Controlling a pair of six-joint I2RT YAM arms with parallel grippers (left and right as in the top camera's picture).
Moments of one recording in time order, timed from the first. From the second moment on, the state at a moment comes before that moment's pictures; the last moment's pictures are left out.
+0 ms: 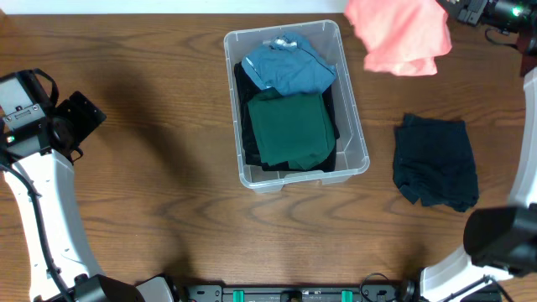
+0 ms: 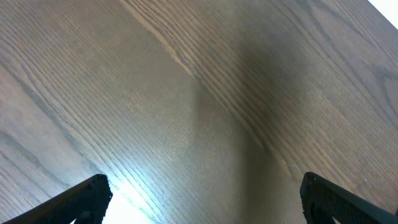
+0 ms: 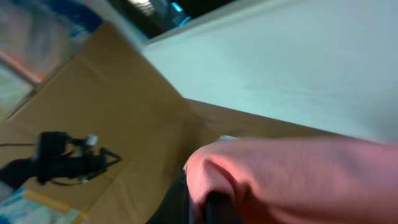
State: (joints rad) left arm 0.46 1.42 1.29 -0.83 -0.06 -0.35; right arm -0.23 1.81 2.00 -0.57 -1.20 0.31
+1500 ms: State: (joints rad) left arm 0.46 1.42 1.29 -0.83 -0.06 -0.35; right arm 0.11 1.40 1.16 0.55 -1.19 0.82
